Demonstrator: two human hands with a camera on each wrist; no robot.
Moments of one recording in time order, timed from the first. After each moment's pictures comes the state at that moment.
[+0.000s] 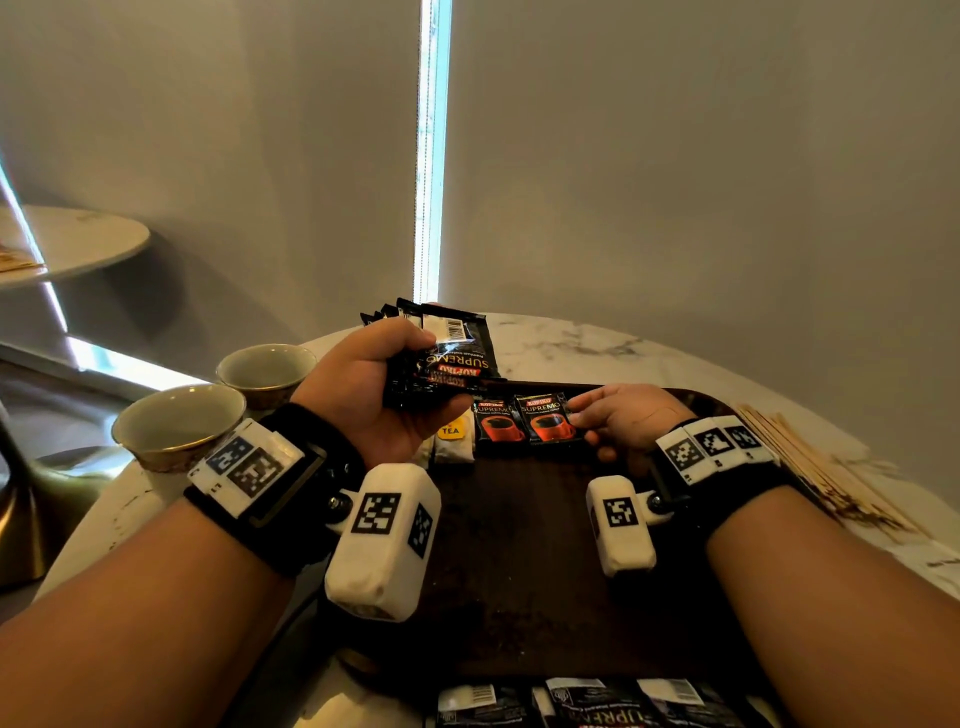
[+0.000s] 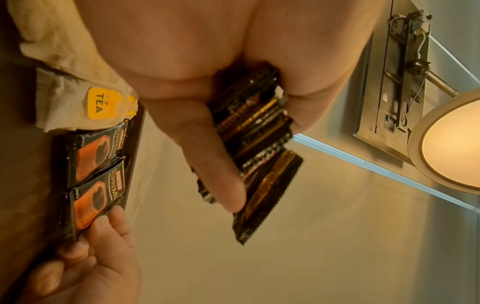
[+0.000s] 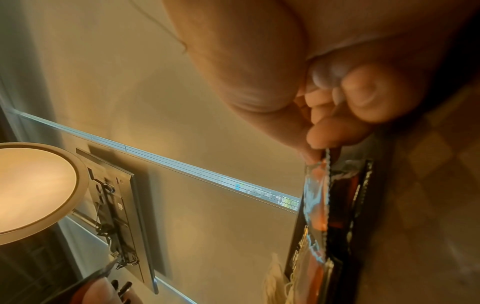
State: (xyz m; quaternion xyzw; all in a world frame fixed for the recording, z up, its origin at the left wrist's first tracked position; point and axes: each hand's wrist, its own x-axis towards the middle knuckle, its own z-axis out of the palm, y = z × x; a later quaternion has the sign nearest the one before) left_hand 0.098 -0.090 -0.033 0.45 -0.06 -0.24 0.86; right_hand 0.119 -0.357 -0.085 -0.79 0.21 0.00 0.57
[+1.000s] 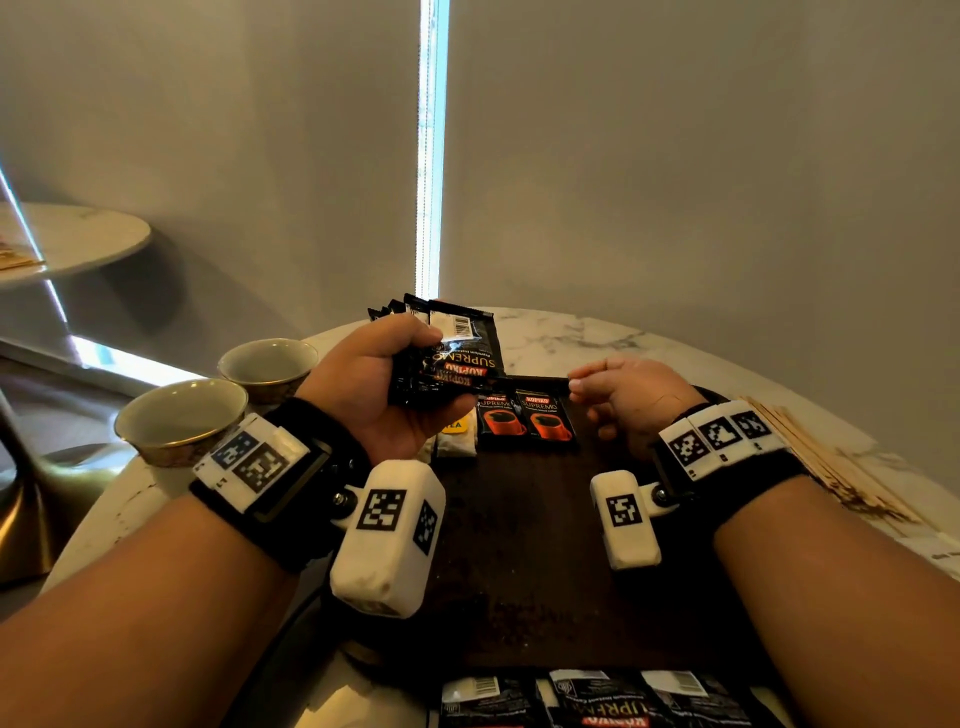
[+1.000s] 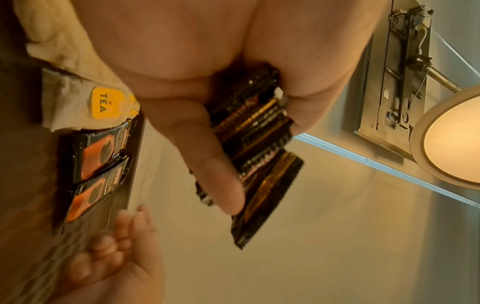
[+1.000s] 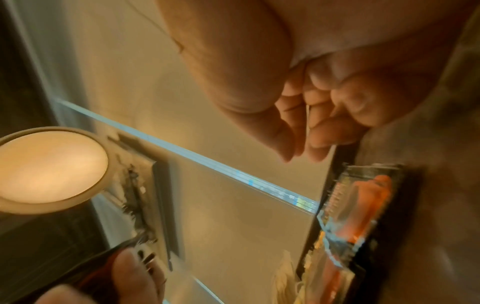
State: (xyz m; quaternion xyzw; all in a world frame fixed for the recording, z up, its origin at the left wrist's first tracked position) left_hand 0.103 -0.092 -0.038 0.47 -0.06 -0.25 0.85; right_hand 0.113 -0.349 -0.070 -0.79 0.16 -0.05 0.59
